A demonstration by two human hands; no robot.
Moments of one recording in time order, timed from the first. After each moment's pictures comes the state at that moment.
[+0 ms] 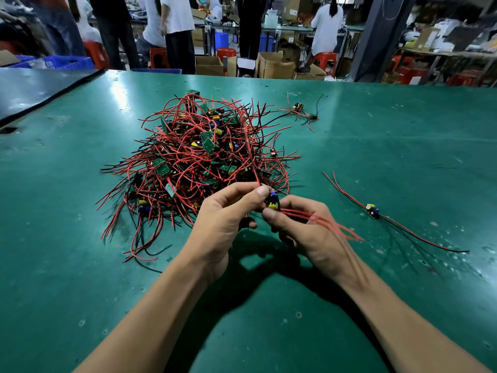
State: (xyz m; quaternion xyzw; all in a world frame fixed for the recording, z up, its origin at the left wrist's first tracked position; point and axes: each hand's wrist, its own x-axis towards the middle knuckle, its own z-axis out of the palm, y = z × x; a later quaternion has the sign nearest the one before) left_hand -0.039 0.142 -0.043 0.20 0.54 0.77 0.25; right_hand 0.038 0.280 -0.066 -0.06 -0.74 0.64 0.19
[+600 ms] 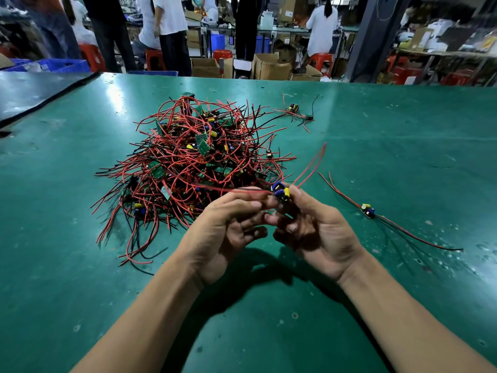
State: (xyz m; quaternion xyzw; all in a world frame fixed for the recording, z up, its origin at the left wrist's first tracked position) left_hand -0.041 0.138 -0.044 0.19 0.45 0.78 0.38; right_hand 0.041 0.285 -0.053 -0.05 -0.44 0.89 0.07
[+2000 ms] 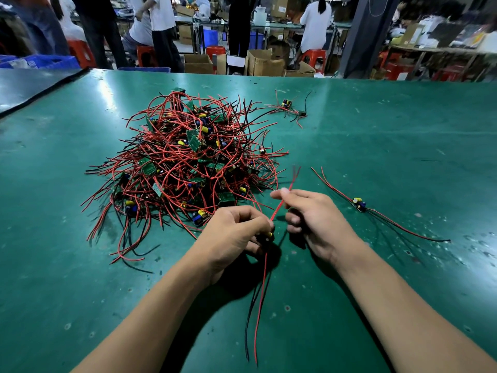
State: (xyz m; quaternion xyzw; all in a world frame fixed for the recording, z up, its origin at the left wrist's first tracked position) left_hand -0.036 0.154 -0.065 0.23 0.64 0.65 0.34; right_hand 0.029 0.308 -0.068 -0.24 -0.59 0.76 0.15
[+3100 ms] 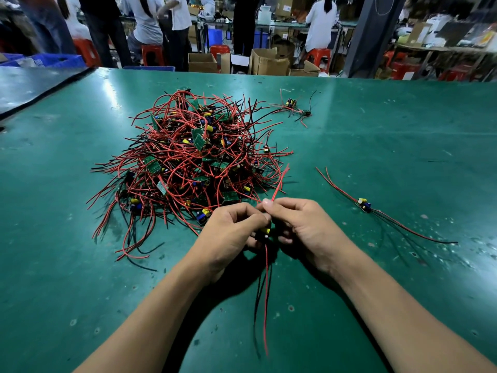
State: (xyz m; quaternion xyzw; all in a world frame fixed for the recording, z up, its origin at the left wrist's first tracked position) left_hand -0.037 0.151 -0.068 0.21 0.62 0.69 0.32; right_hand 0.033 0.293 -0.076 -0.16 -0.64 0.75 0.08
